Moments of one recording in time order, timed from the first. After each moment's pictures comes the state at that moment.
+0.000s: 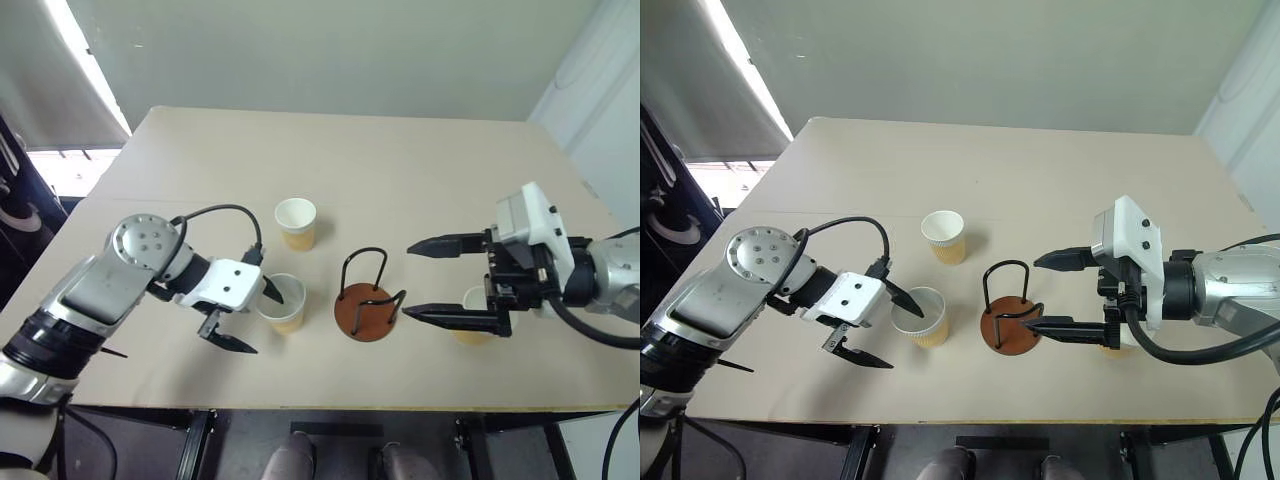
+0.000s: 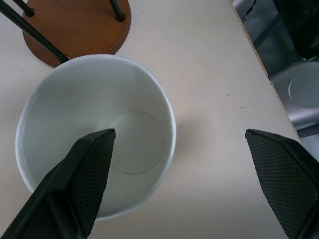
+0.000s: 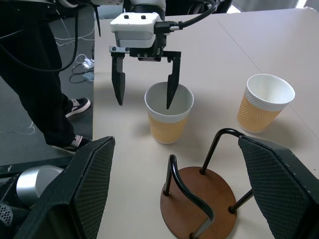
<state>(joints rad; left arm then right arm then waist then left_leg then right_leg) -0.67 1.08 -0.37 -0.06 -0.23 0.06 -1.58 -0.52 -1.03 -0.18 -0.71 1.06 0.97 0.83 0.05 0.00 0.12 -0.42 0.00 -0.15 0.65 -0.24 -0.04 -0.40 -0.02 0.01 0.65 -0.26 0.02</state>
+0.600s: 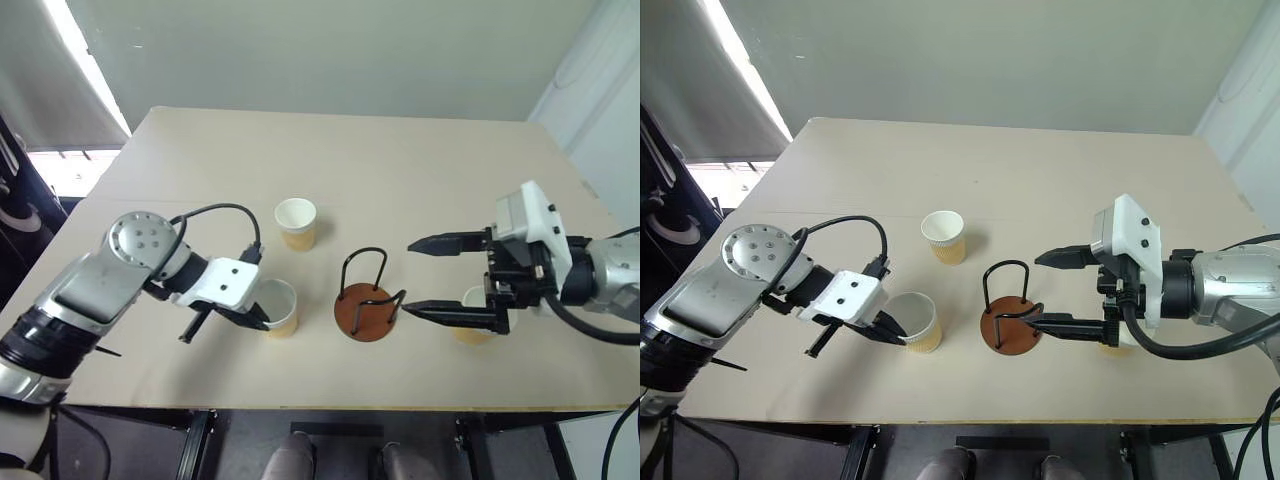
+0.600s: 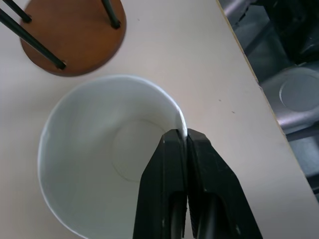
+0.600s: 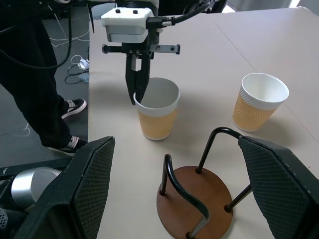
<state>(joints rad) -0.67 1.13 -0.39 -0.08 -0.29 0.08 -1.58 -0.52 -1.03 -0.18 -0.70 1.05 0.97 0.81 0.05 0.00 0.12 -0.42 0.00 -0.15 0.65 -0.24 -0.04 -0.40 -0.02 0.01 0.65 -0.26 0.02</state>
